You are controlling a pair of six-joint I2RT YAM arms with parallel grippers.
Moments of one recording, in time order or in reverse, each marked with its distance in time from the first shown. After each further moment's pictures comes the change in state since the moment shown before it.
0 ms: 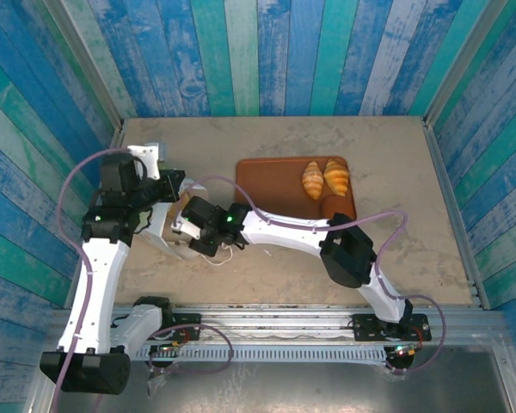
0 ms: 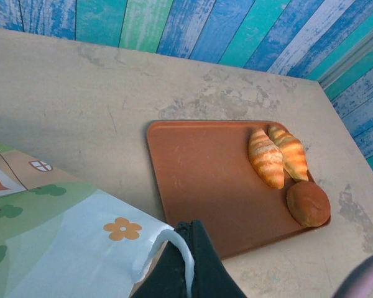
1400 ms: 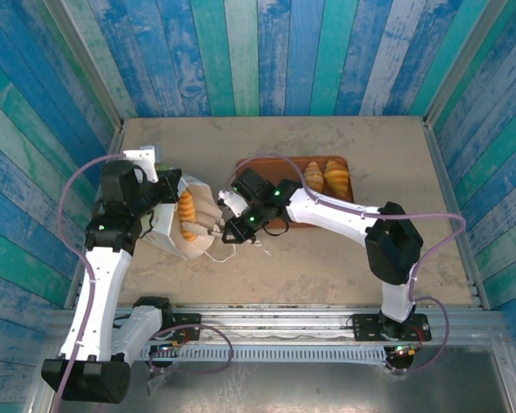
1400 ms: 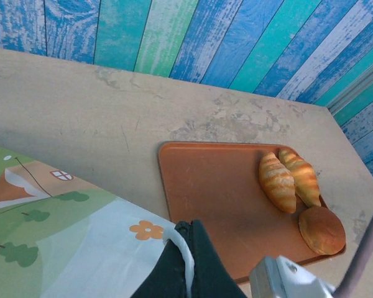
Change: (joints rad) left arm 0.000 -0.059 -0.100 0.137 -0.063 -0.048; right arm -0.223 -0.302 -0.333 -0.045 -0.445 0.378
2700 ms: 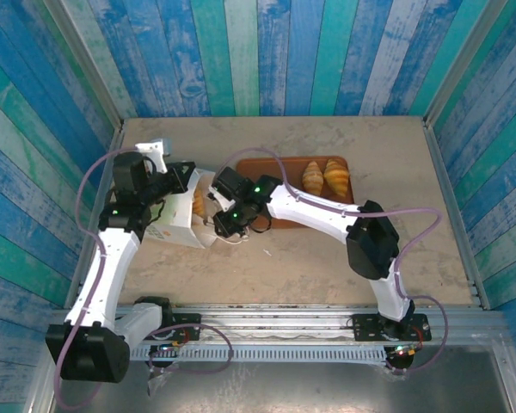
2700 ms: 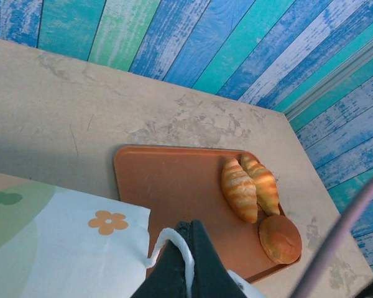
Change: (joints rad) left arm -0.005 0.138 -0.058 0.236 0.138 -0.129; right arm 0.047 0.163 0.259 -0.150 0.234 0.140
